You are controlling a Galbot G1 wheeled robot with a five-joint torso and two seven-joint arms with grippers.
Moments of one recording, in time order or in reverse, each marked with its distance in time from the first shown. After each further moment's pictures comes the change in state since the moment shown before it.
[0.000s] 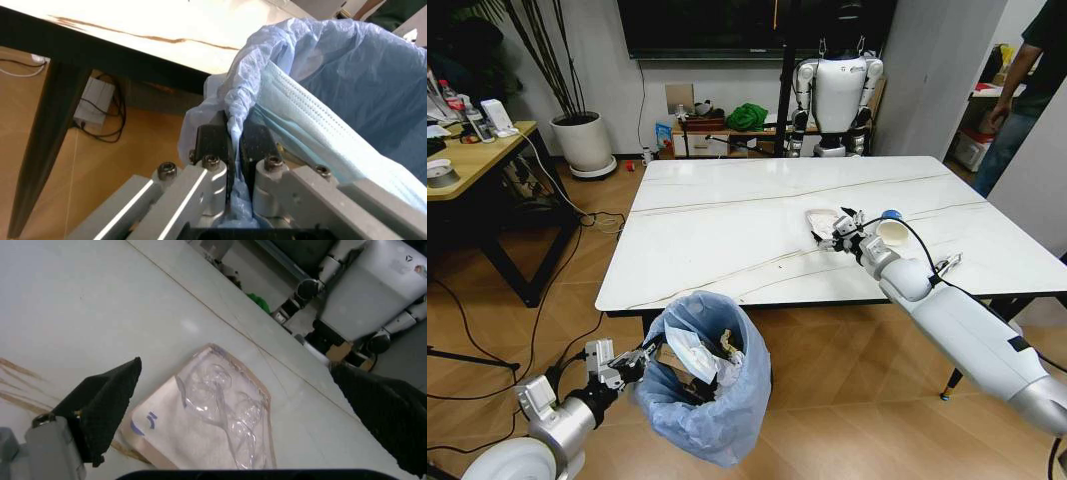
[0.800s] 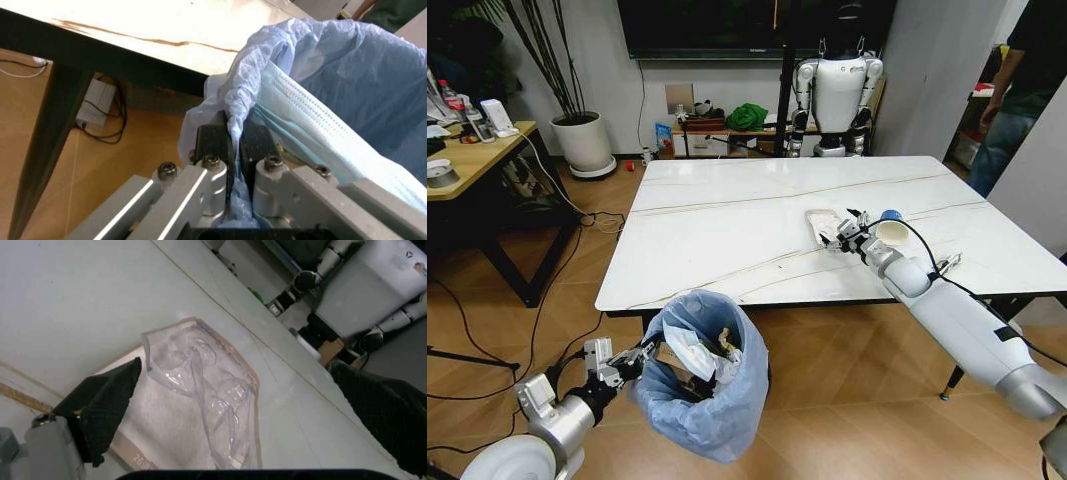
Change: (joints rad) left arm -0.010 0.002 0.000 0.011 -0.006 -0.001 0.001; right arm 0.049 0.041 -0.014 -0.144 -0.075 0.064 -0.017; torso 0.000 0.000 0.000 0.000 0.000
